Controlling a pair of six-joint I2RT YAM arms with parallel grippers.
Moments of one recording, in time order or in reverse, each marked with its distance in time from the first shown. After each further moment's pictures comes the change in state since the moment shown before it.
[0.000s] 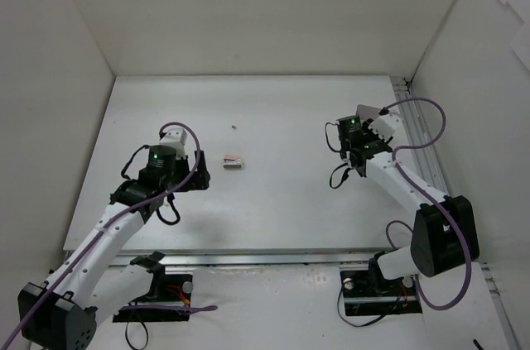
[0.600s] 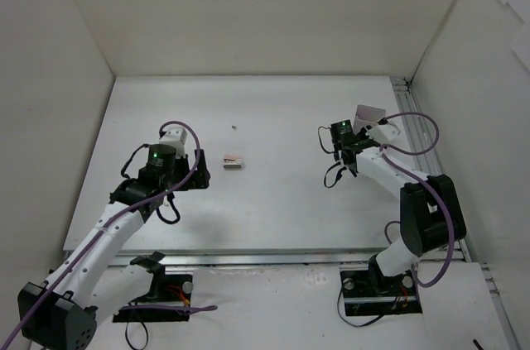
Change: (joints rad) left arm 0.000 0.008 0.016 -0.003 0.000 0.005; right arm 0.000 0.134 -0.001 0.001 0.045 0.301
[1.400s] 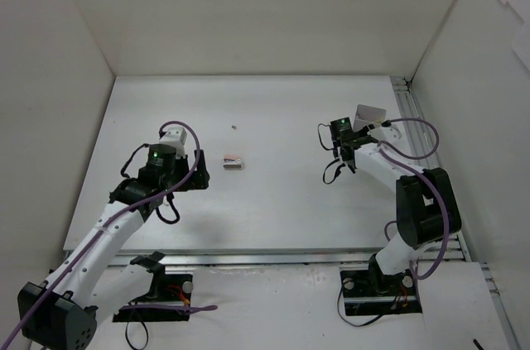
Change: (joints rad) left arm 0.000 0.001 0.007 -0.025 -0.005 0.000; right arm -0.014 0.065 0.032 0.007 0.005 0.165
